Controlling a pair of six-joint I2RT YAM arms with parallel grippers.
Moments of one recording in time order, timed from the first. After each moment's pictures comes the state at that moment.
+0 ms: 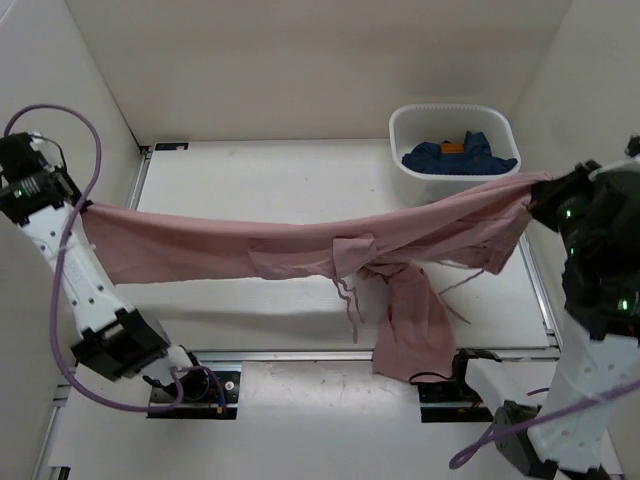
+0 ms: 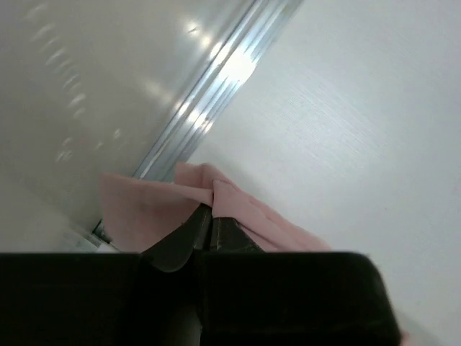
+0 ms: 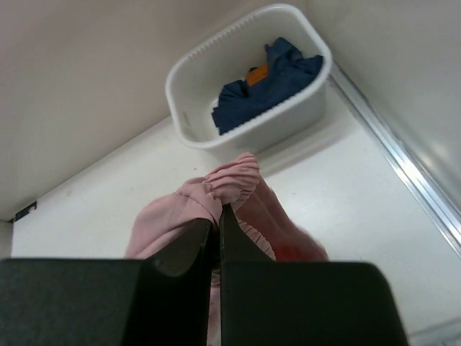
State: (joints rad) left arm 0.62 1.40 1.77 -1.11 -0.04 0.00; right arm -0.11 0.94 1.78 -1.11 0.08 0.44
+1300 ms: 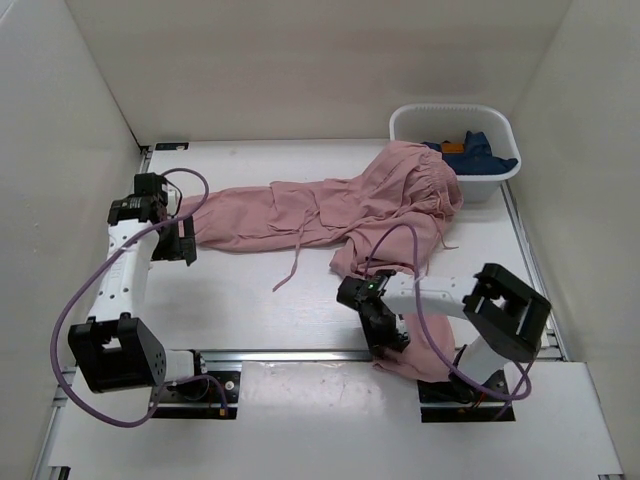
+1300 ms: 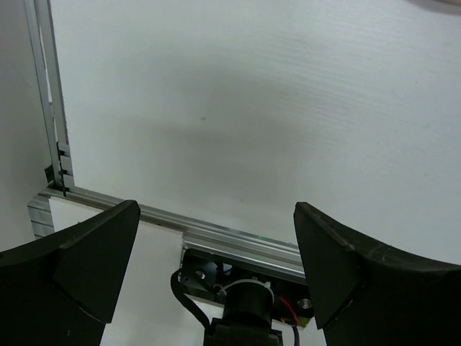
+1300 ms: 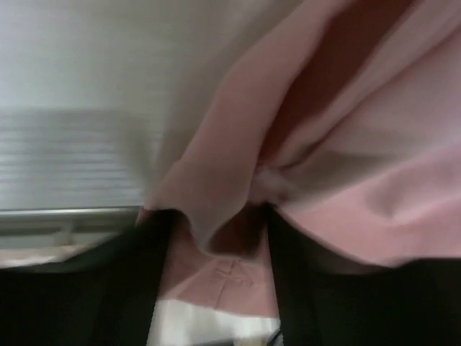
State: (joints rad) left arm 0.11 1.32 1.23 -1.13 -0.19 0.00; right arm 1.05 1.57 0.81 -0.94 0.08 0.79
